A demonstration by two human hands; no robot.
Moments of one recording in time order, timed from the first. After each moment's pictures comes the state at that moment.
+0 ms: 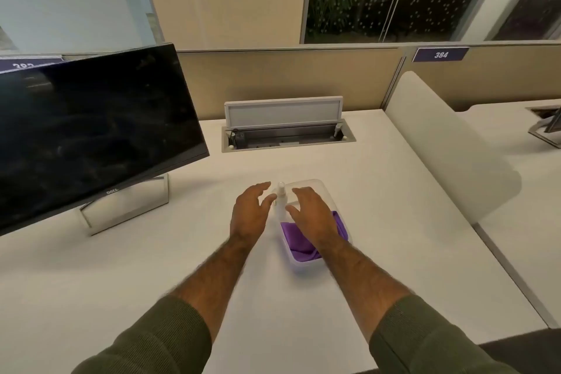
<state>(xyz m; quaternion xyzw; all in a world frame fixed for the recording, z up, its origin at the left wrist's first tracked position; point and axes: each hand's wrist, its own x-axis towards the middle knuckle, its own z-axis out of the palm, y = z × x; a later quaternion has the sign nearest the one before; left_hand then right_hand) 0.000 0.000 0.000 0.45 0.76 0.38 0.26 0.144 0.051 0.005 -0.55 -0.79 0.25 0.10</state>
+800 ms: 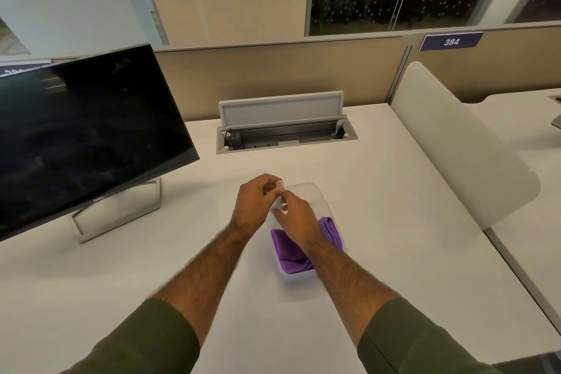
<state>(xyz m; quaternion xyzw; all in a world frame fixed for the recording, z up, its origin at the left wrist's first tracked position) 0.020 0.041 0.026 0.49 0.72 0.39 0.28 0.134 0.072 -0.007 -0.54 -0.74 0.37 0.13</state>
